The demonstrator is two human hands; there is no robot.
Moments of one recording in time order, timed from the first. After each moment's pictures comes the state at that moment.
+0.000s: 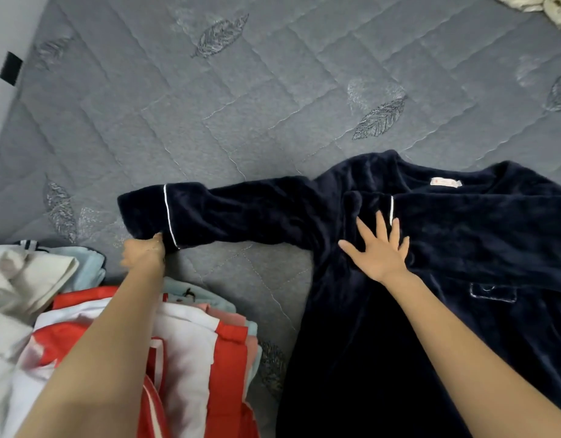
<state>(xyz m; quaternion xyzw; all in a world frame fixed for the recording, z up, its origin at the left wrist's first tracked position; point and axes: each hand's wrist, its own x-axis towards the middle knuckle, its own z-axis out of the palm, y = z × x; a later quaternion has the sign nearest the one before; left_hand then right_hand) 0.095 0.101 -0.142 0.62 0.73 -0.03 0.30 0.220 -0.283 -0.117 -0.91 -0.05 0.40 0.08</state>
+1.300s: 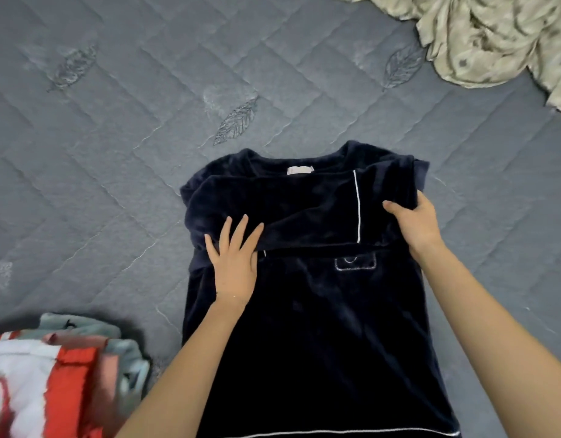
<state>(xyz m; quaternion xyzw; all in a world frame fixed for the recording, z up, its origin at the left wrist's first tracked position) 0.173 -0.286 -0.127 0.98 0.08 -0.02 0.16 0.297 -0.561 -0.070 -0.77 0.26 0.14 0.57</state>
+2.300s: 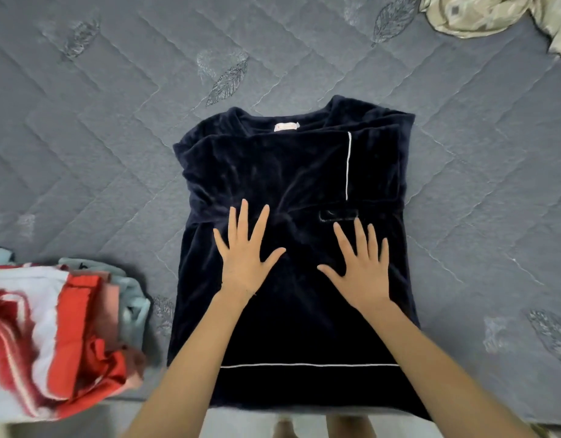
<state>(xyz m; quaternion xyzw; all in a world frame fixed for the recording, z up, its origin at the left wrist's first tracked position) 0.095 -0.352 -0.093 0.97 0.09 -0.14 0.16 0.107 -0.579 -0.126 -0.97 -0.10 0.20 0.08</state>
